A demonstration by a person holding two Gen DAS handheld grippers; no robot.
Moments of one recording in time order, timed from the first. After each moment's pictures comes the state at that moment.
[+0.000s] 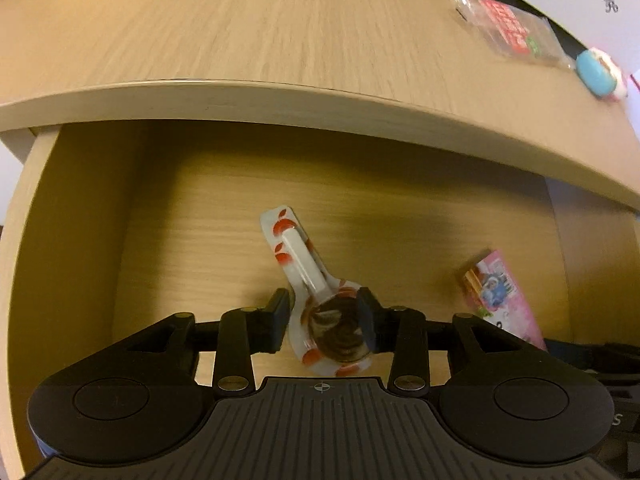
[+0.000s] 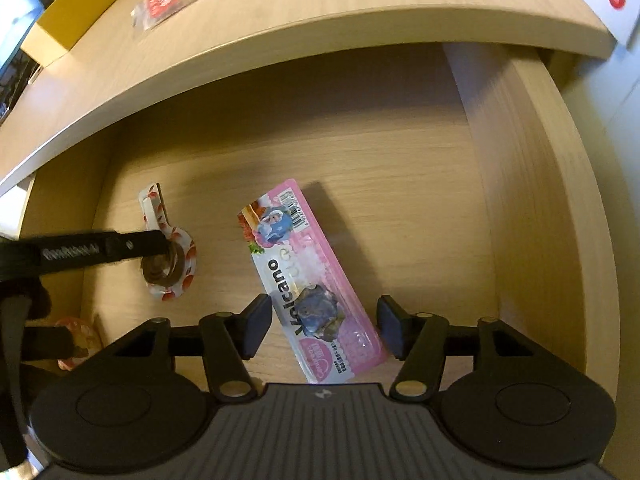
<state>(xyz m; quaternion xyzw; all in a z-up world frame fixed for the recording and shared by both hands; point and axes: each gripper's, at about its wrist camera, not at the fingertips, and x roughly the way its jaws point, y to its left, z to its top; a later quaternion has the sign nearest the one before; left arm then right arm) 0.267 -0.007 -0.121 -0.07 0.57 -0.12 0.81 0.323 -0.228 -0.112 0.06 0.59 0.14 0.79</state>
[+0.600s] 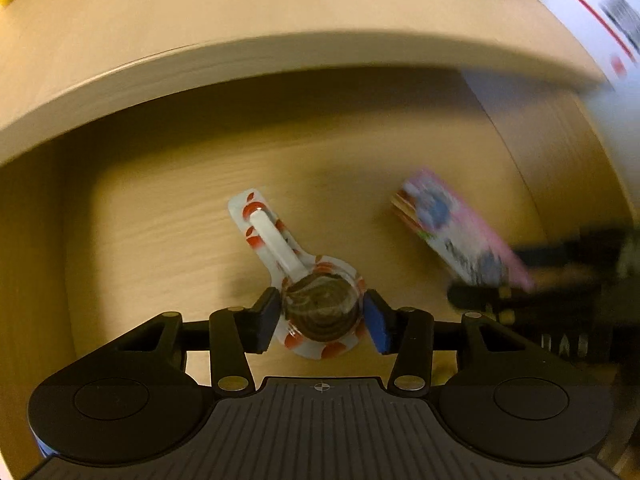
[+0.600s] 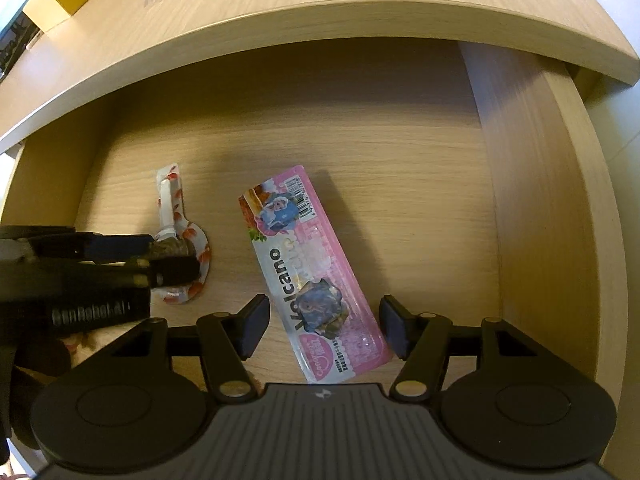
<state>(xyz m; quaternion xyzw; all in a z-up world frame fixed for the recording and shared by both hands) 0.247 -0.042 -0.122 0.05 0.57 -0.25 0.78 0.331 -0.207 -0.115 0.00 0.60 0.14 0.78</state>
